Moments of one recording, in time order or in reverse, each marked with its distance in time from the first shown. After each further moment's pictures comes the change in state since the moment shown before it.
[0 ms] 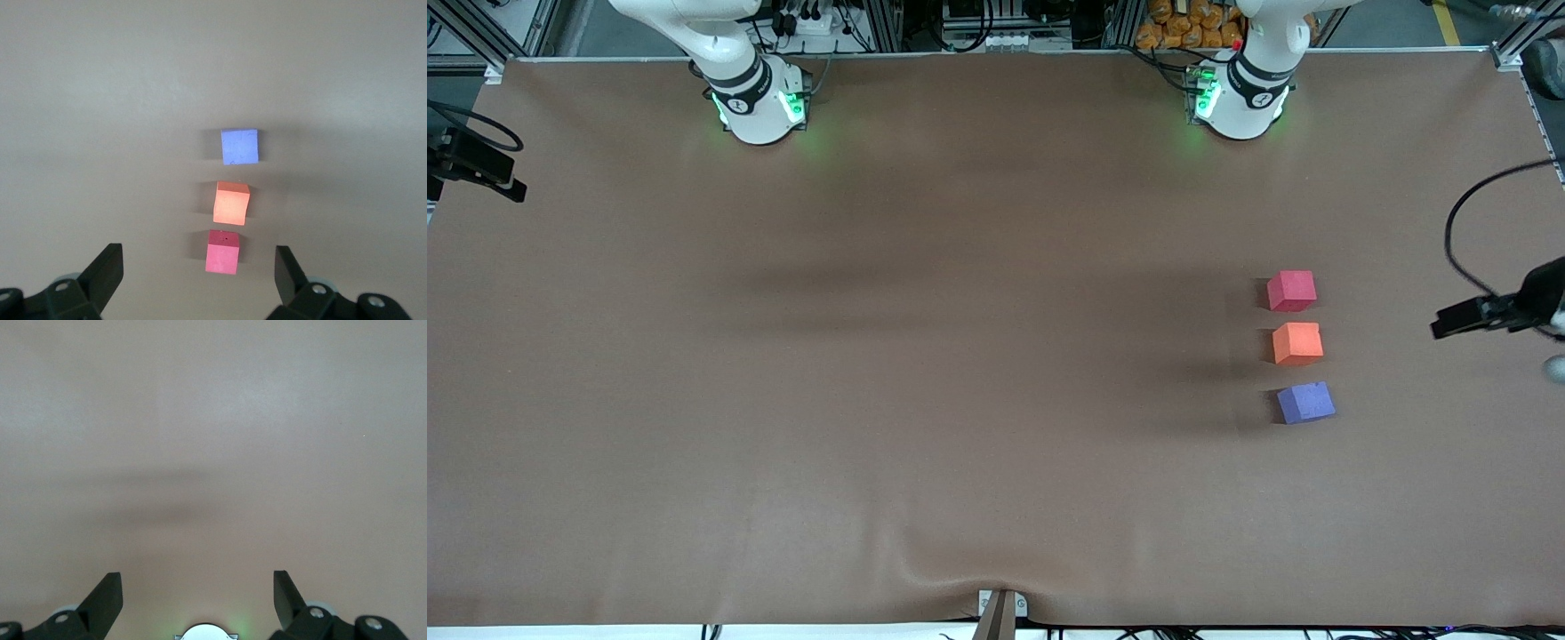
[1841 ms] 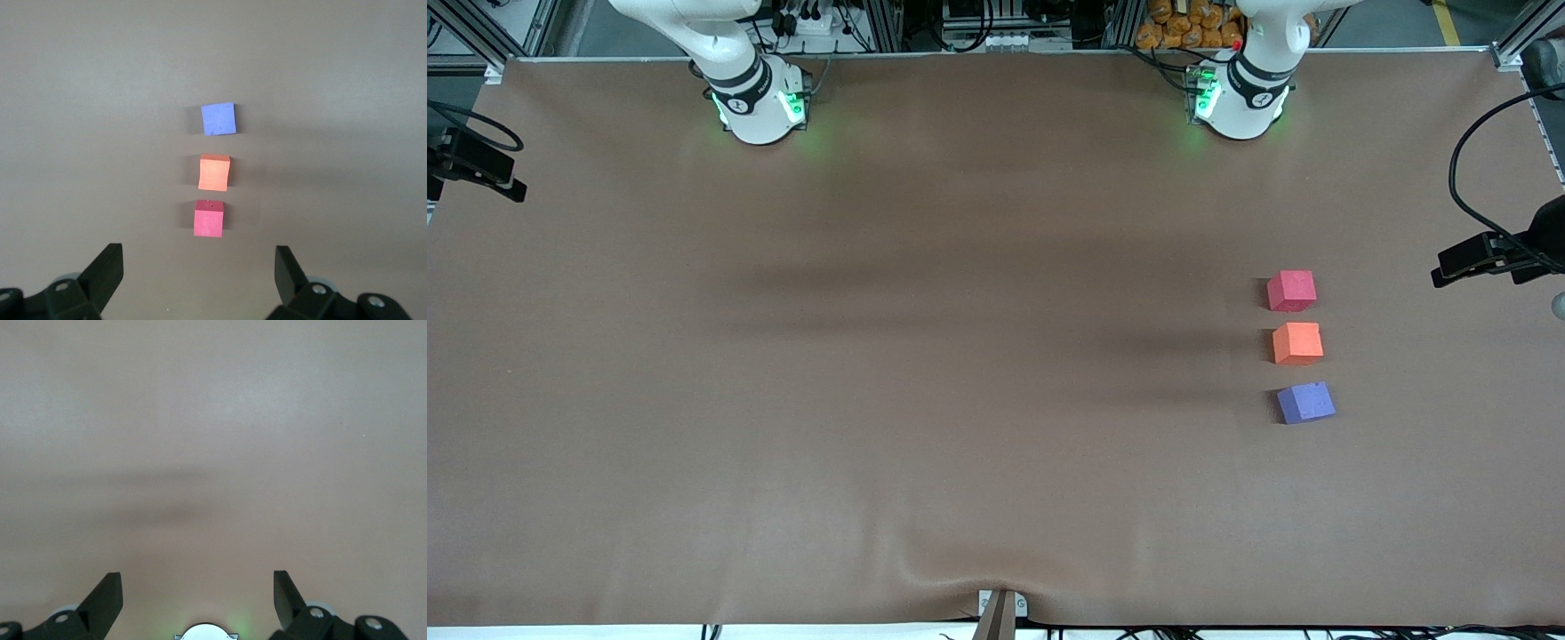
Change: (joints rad) left arm -0.002 -0.084 -0.035 -0.003 -0.020 -0.110 0.001; right arm 0.000 0.000 0.000 0.000 0.000 -0.001 0.000
